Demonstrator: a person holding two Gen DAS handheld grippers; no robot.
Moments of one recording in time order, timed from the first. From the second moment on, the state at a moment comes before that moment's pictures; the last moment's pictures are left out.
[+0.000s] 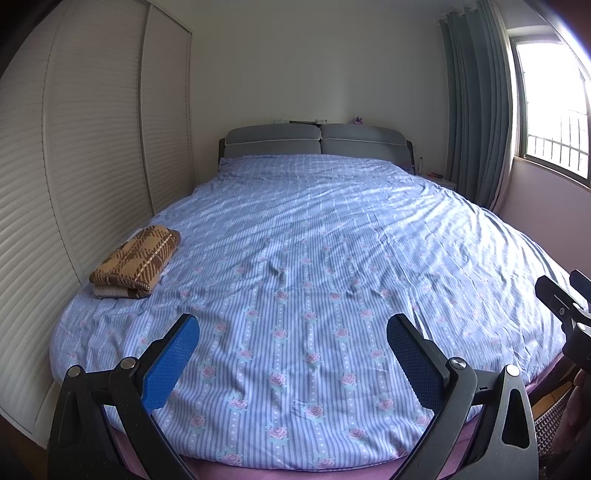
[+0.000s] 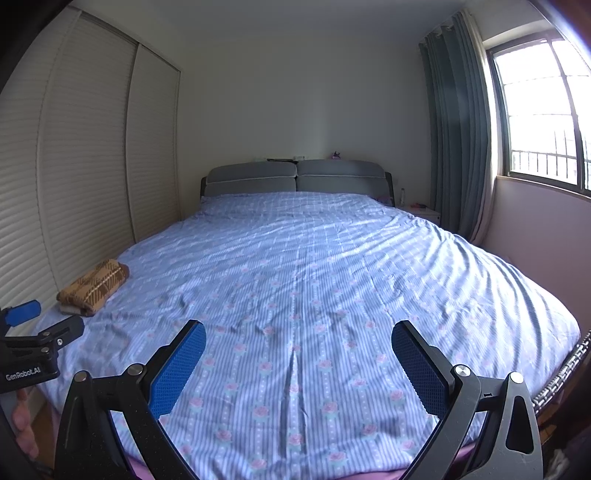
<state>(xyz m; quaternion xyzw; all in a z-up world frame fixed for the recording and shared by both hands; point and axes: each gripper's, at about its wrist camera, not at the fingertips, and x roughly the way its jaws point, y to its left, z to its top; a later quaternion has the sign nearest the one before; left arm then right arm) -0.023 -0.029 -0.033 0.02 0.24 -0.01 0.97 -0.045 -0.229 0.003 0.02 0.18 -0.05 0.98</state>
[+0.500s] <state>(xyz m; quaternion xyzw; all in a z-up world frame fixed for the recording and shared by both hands) -0.026 -0.031 -0.030 0.02 0.24 -0.01 0.97 -0.046 -0.228 0.002 0.02 0.18 -0.05 0.98</state>
